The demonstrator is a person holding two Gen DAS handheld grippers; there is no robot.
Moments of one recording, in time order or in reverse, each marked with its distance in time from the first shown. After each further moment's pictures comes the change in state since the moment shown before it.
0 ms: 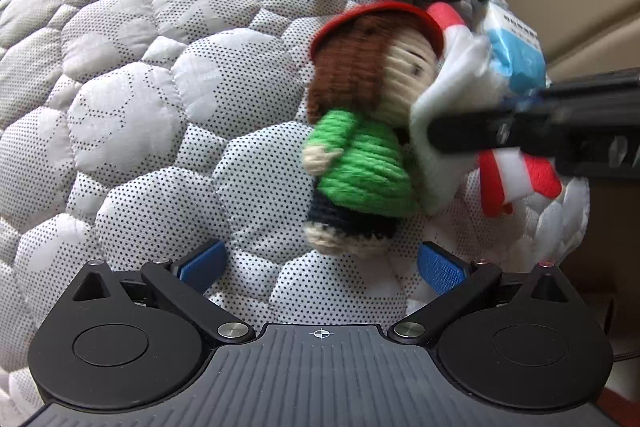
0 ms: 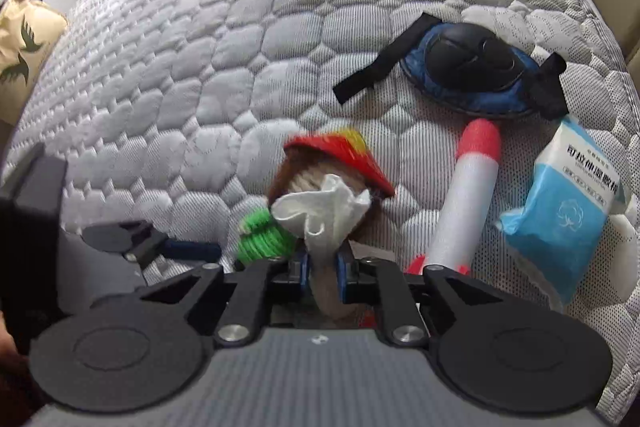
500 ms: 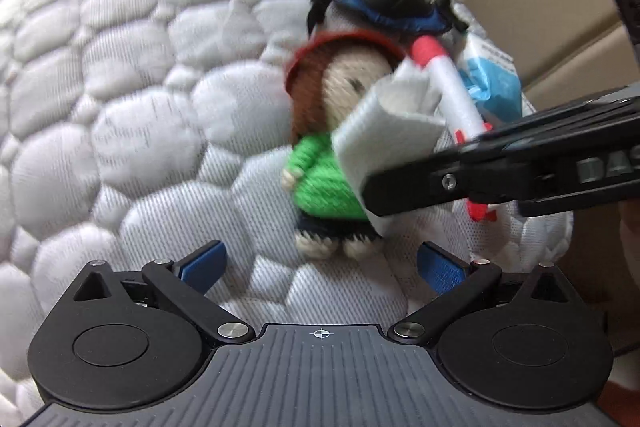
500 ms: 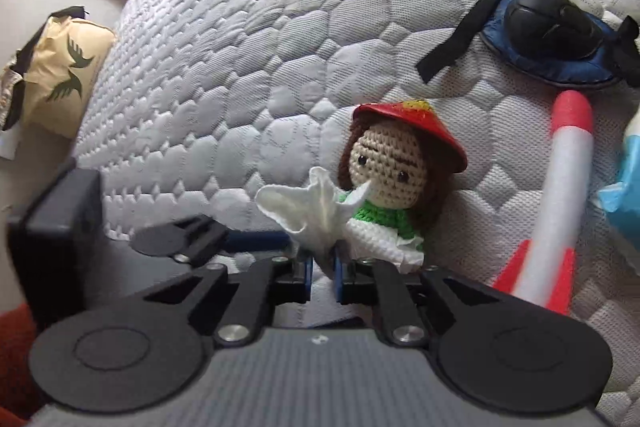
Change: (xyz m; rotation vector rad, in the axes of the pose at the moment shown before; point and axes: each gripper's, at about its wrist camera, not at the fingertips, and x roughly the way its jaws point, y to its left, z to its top) left arm -0.027 0.013 -0.015 0.029 -0.152 -0.044; right arm 0.002 0.007 0.002 0.073 0.013 0.205
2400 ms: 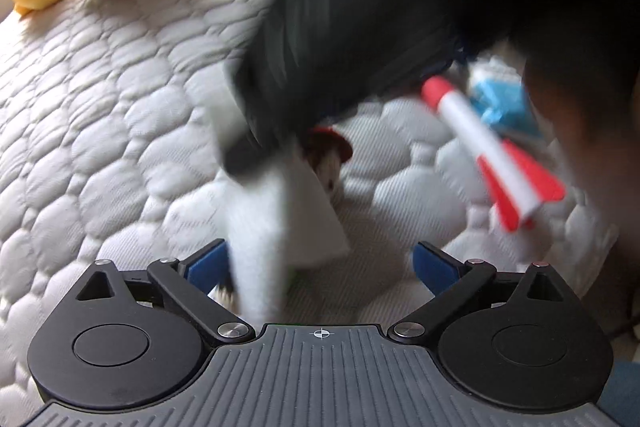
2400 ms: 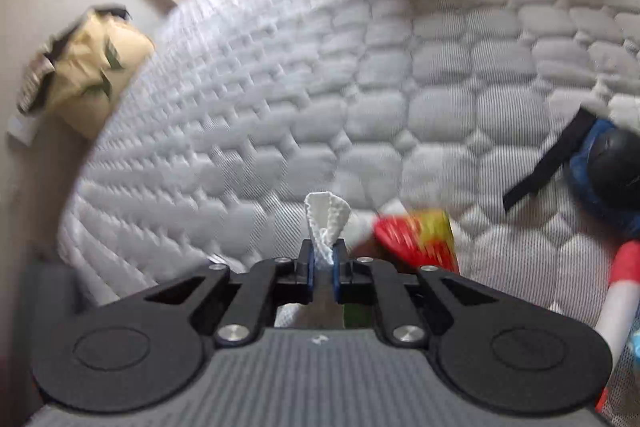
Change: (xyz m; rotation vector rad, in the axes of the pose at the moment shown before) left arm -0.035 -0.009 -0.003 0.184 -0.129 0.206; right arm 0.032 0.063 0.044 -0.192 -0.101 0.012
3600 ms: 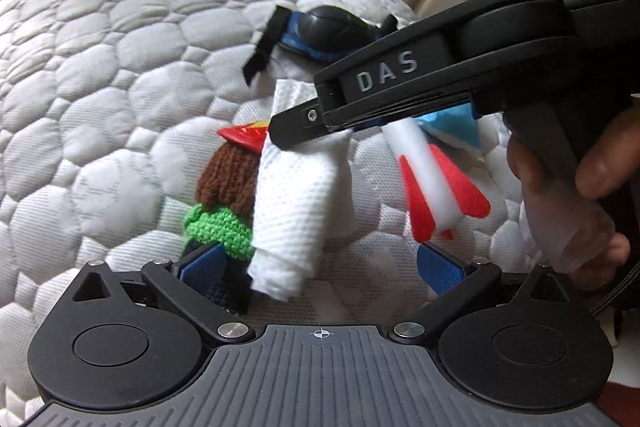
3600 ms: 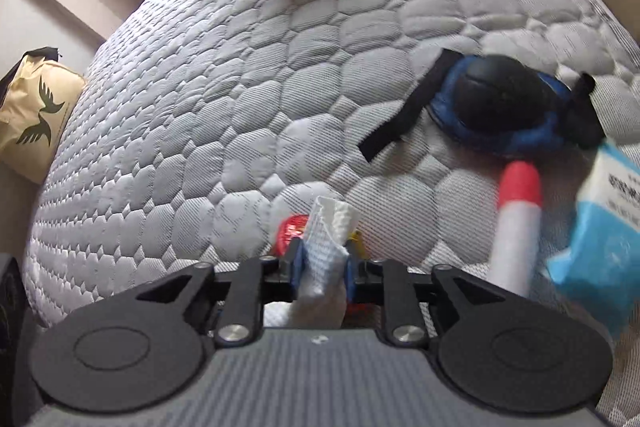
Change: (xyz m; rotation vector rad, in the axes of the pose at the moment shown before) left arm 0.009 -0.030 0.012 -0.094 0.075 -0.197; right arm -0.038 -0.072 -0.037 0.214 -0.063 -0.105
